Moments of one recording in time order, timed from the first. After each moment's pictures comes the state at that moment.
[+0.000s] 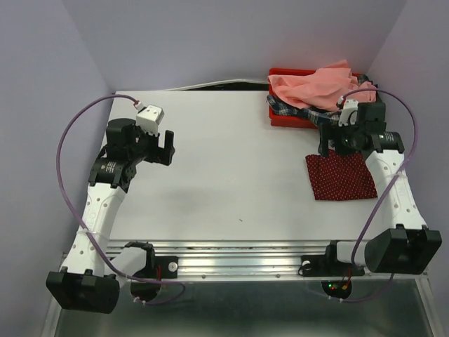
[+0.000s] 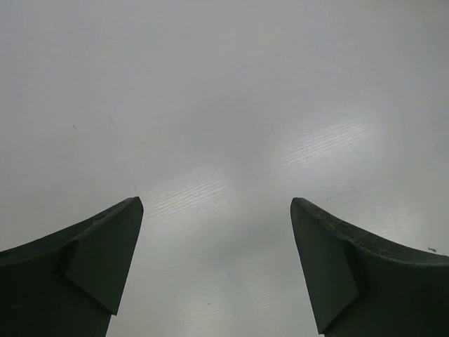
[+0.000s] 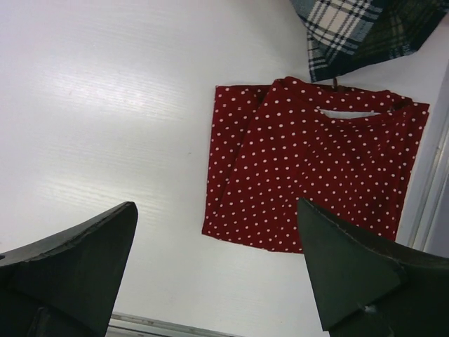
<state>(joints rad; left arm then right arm) -0.12 1.02 1.09 -0.61 0.20 0.12 -0.07 1.25 1.29 -0.86 -0.21 -0.17</state>
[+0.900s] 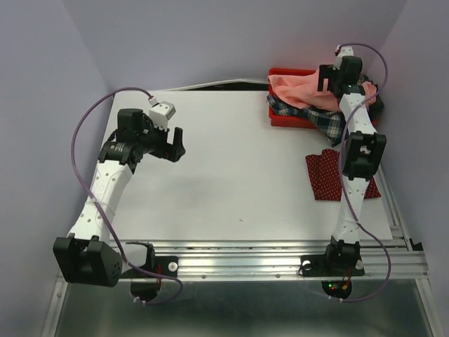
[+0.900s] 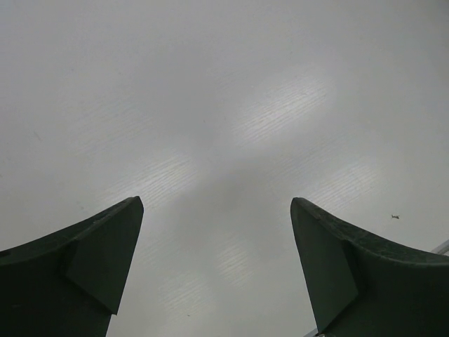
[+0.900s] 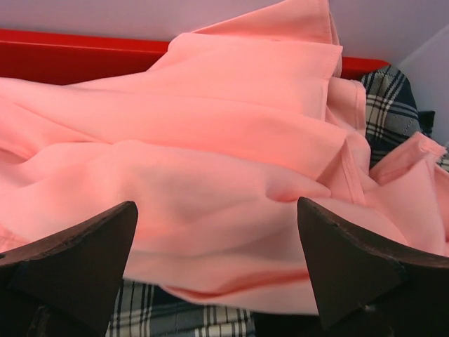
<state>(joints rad) -0.12 1.20 1.17 -0.64 0.39 0.16 -0.12 2.42 2.34 -0.32 0.07 -0.13</state>
